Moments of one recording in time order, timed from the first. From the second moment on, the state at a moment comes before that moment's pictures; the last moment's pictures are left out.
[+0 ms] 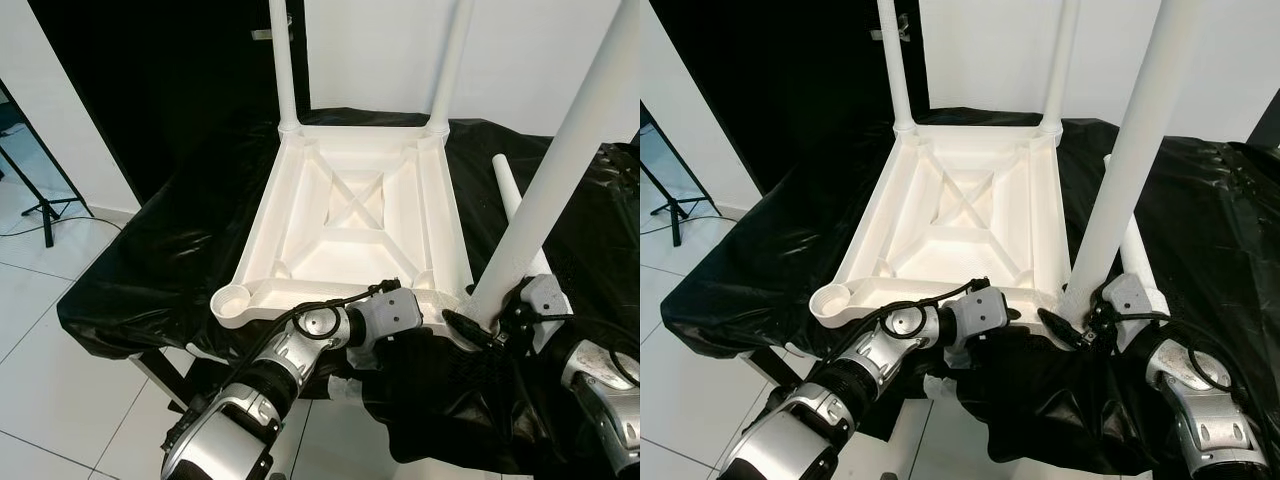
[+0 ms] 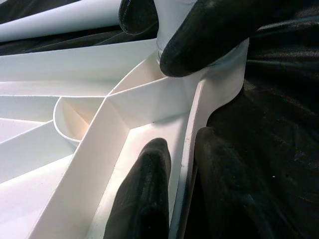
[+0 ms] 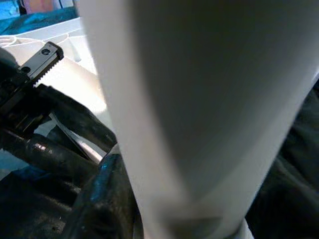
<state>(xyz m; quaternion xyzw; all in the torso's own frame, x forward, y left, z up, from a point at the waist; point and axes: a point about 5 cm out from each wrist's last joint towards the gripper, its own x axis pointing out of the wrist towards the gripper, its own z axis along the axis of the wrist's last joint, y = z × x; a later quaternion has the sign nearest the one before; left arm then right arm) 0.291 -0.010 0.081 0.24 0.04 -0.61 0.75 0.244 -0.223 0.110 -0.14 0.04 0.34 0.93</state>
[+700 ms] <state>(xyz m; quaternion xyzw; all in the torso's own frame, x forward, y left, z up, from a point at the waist) 0.291 0.004 0.074 0.26 0.05 -0.60 0.75 0.244 -0.181 0.083 0.00 -0.04 0.03 1.00</state>
